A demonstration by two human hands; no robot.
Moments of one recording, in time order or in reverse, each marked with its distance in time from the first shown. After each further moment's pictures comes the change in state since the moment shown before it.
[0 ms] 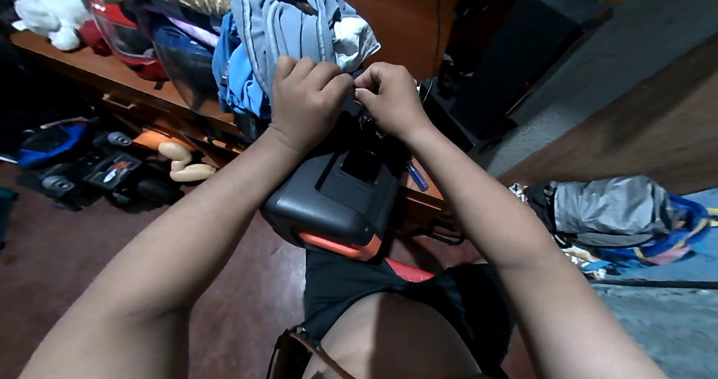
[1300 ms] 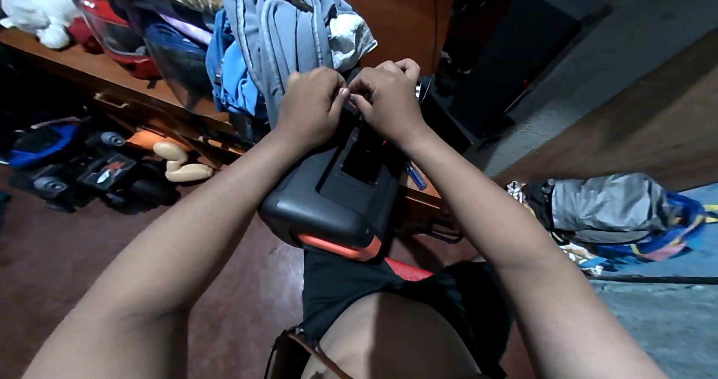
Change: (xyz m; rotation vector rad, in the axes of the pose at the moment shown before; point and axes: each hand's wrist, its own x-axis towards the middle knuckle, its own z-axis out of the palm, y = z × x) left_hand 0.005 0.005 0.002 -0.377 -0.394 -0.311; right_hand -0.005 0.015 0.012 -0.363 0.173 -0.318
